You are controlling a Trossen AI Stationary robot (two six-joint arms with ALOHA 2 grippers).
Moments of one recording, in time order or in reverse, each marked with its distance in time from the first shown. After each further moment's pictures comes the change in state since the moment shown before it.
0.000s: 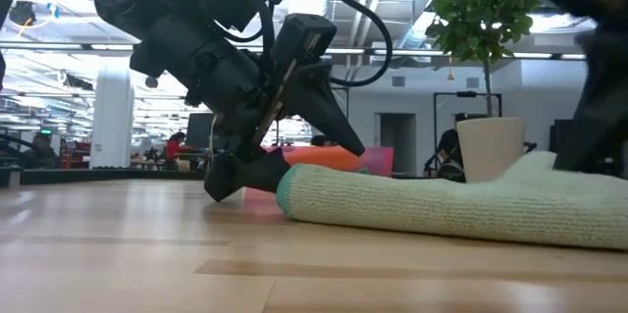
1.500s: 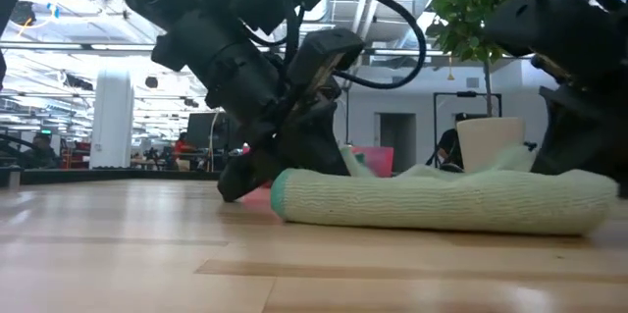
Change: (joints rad) left arm -0.001 0.076 0.151 -0.209 0.021 0.117; right arm -0.096 0.049 -0.002 0.049 0.028 -0.212
